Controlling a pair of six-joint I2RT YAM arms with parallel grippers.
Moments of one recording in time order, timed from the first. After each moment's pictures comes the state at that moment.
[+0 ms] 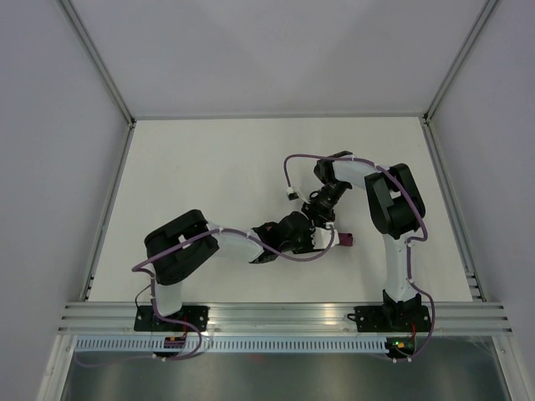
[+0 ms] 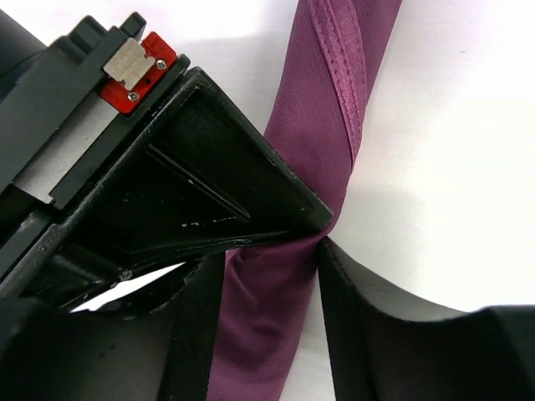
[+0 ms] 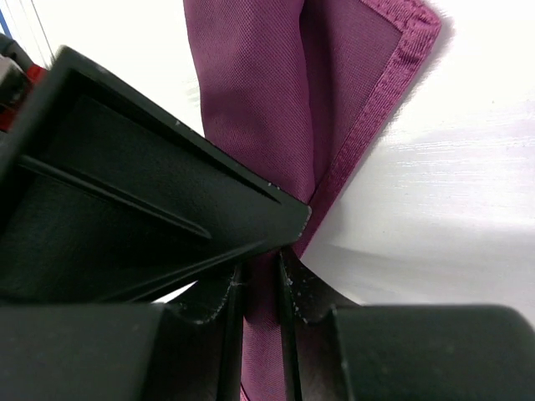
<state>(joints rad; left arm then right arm) -1.07 1.88 0.91 0.37 -0.03 0.54 0.38 2.16 1.47 -1.20 -0.69 -0.91</state>
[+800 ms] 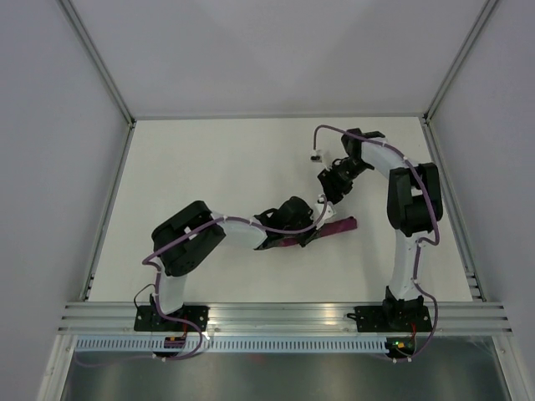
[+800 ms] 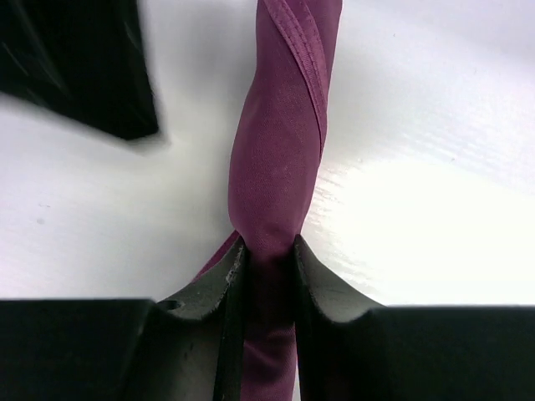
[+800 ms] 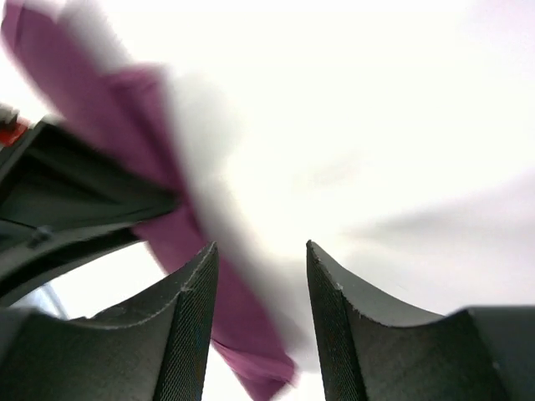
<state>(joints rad) -0.99 1.96 1.02 0.32 0.15 0.15 0.22 2.13 1.60 -1.12 -0.63 -0.73</state>
